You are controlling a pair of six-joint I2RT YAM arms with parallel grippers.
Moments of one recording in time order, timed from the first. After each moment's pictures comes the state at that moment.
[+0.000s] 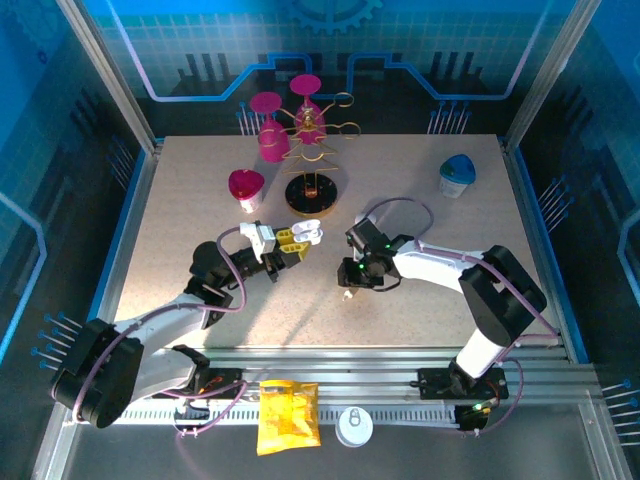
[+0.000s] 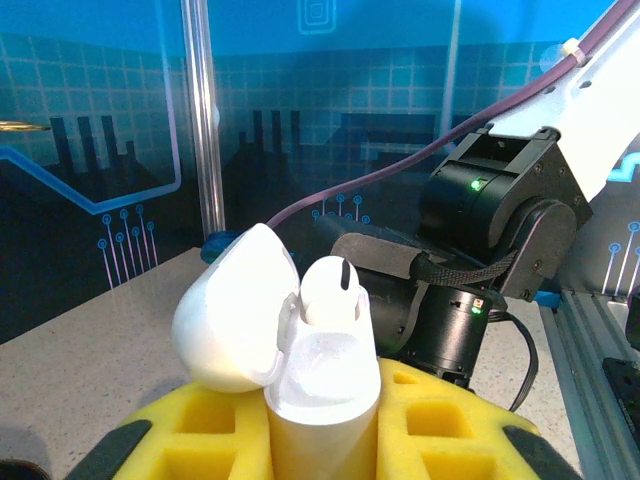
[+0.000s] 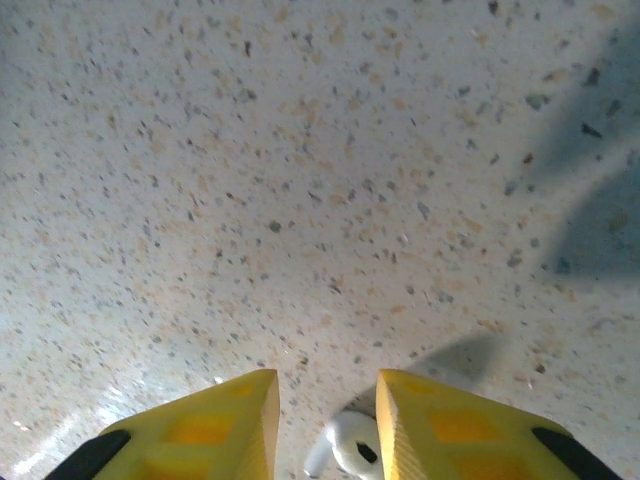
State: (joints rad) left arm -0.41 1.16 0.35 0.99 0.70 -0.11; right arm 0.67 1.66 0.93 -0.44 -0.20 0.66
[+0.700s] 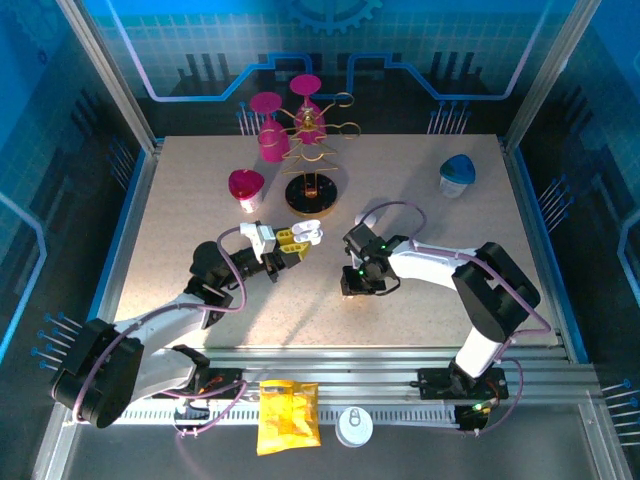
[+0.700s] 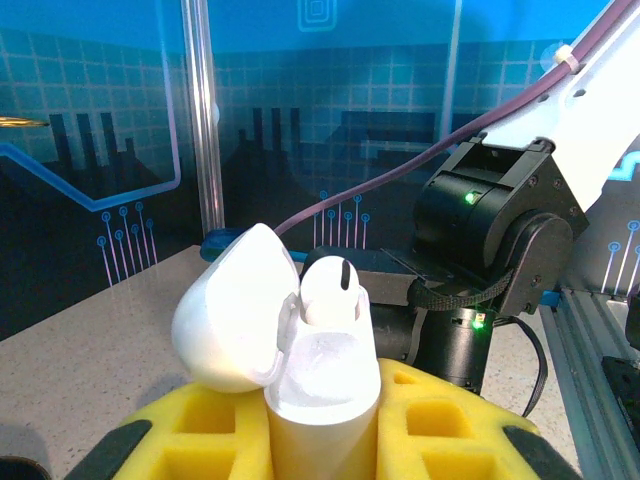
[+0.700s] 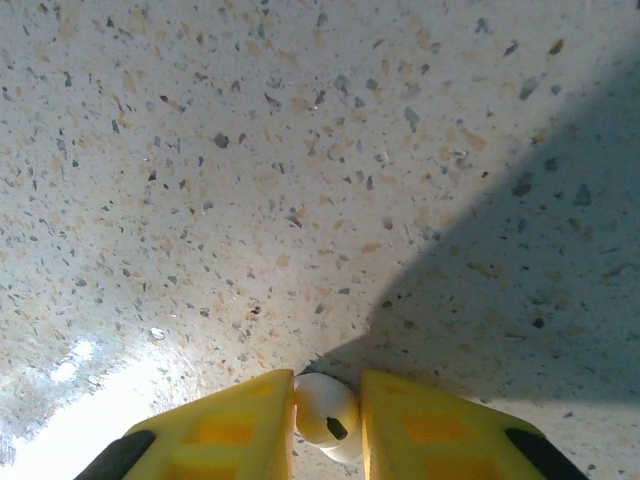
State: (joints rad) left arm -0.41 1.16 0.35 0.99 0.70 -0.11; right arm 0.69 1.70 0.94 -0.52 -0.21 0.58
